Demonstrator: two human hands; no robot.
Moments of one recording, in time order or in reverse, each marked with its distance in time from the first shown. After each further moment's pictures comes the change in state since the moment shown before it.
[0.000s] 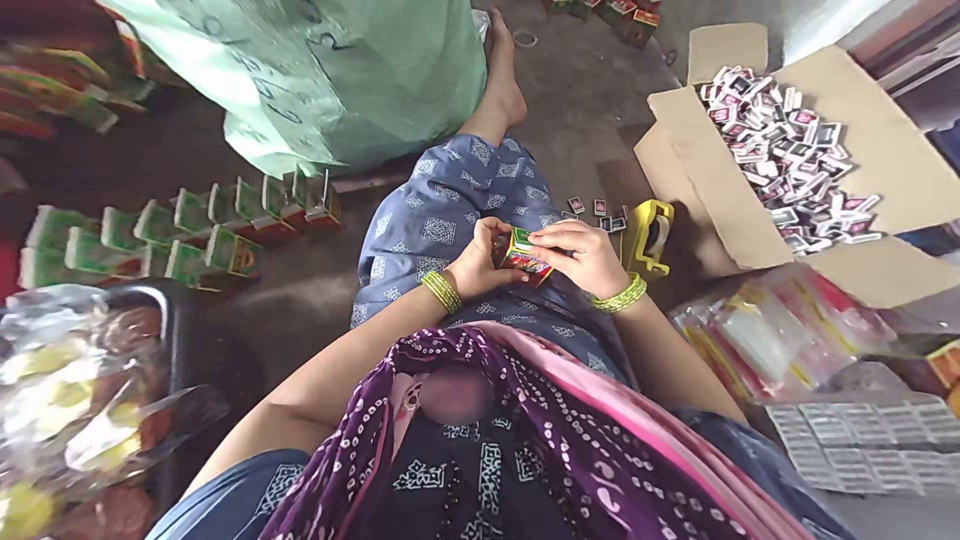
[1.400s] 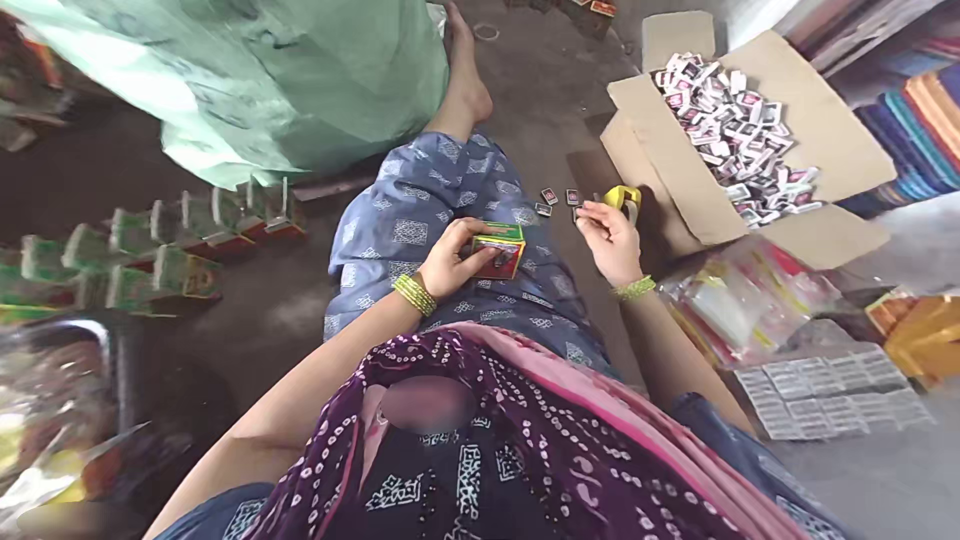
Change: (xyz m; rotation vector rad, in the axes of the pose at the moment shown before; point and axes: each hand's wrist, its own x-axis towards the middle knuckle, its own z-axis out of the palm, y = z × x) left_hand -0.001 0.008 -0.004 0.137 0.032 -0.022; right_hand -0.064 0.036 -0.050 -0.041 0.269 0.581
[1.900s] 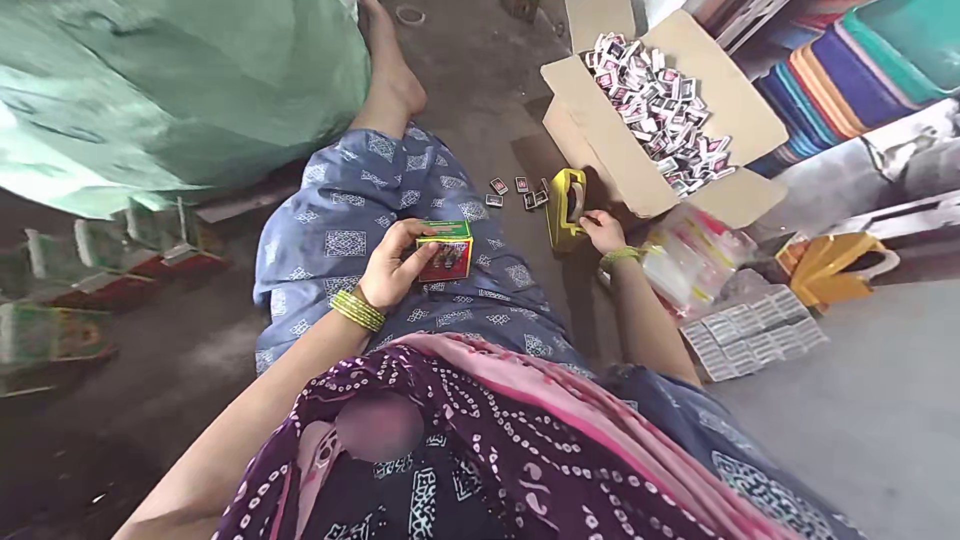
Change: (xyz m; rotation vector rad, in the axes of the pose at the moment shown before) left_hand 0.002 -0.006 -0.001 -0.099 -0.023 -0.068; right_hand -0.002 0.135 -0.082 -0.271 0.049 0.649
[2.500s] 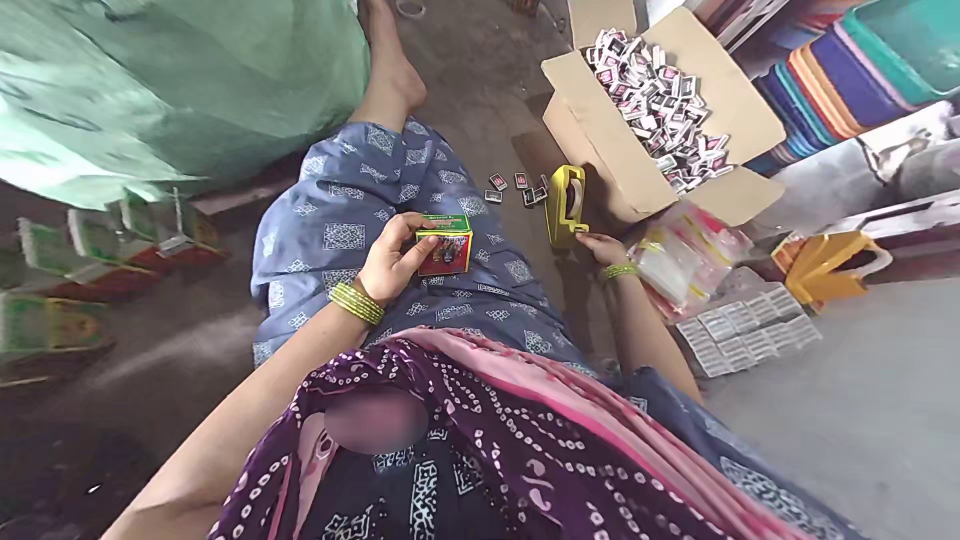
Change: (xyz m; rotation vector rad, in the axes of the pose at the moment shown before) left_hand 0.000 0.002 0.001 0.031 0.009 0.003; right_hand -0.055 -0.008 -0.005 0.117 -0.045 0.317
